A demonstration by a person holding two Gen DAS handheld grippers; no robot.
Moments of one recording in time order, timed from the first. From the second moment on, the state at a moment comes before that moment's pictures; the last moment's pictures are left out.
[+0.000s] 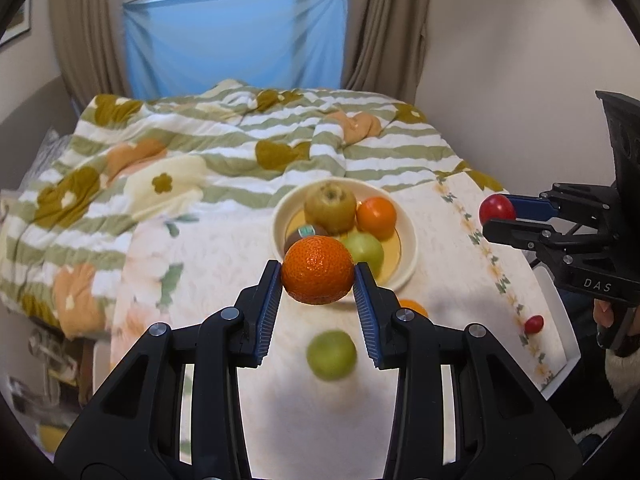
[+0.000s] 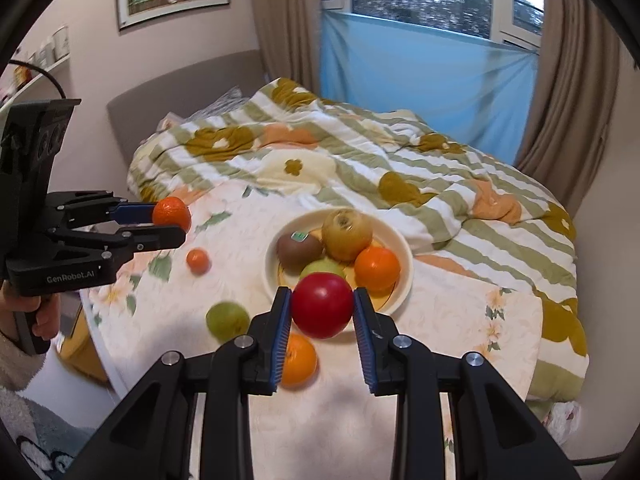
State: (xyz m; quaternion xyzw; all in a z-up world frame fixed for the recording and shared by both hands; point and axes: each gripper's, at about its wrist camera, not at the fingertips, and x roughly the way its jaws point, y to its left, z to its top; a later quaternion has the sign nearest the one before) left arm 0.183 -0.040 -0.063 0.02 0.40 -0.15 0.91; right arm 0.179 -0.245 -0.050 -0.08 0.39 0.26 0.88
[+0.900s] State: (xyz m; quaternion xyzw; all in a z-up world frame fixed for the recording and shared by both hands) left arm 0.361 -0.044 -0.160 0.08 0.47 -0.27 0.84; right arm 0.288 -0.209 -0.116 -0.01 0.46 0.15 0.87
